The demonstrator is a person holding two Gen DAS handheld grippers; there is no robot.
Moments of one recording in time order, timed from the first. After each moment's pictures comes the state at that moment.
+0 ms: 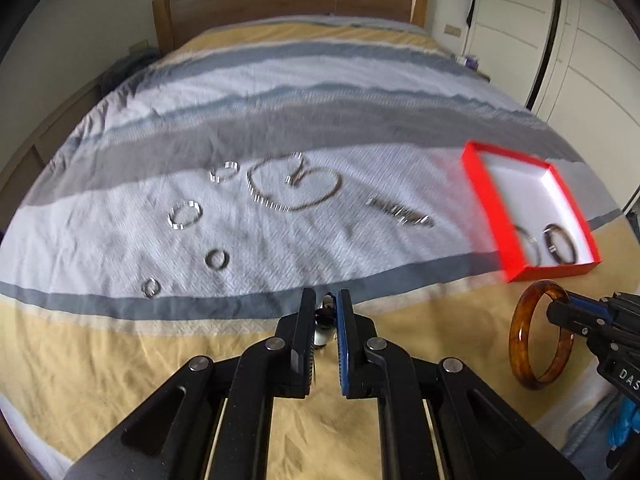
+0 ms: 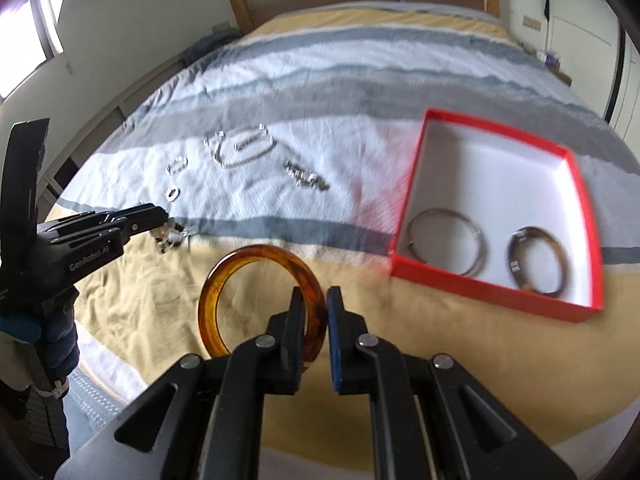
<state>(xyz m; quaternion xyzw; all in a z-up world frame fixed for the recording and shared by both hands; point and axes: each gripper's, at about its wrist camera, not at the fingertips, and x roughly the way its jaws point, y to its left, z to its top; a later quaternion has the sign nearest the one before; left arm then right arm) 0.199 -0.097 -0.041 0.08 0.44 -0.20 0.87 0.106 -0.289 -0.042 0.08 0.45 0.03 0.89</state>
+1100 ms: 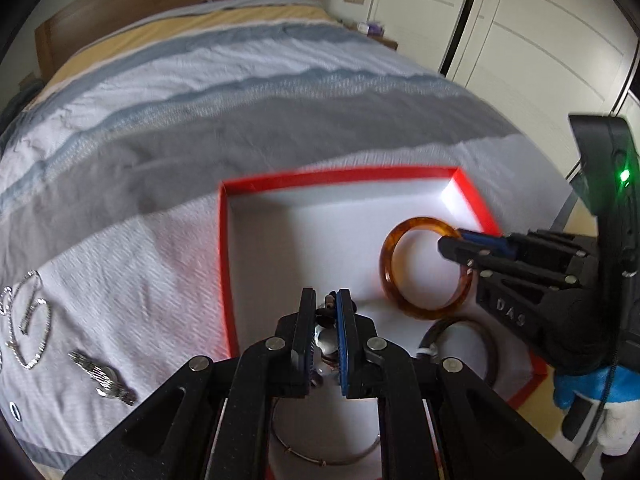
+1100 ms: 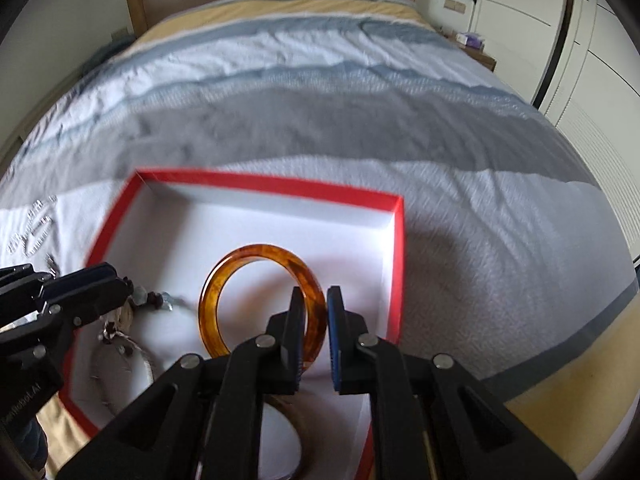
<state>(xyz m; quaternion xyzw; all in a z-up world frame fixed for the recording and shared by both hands) 0.261 -0.365 -0.090 0.11 0.47 -0.34 0.81 0.216 -0.505 -0.098 0.05 0.50 -0.11 0.86</state>
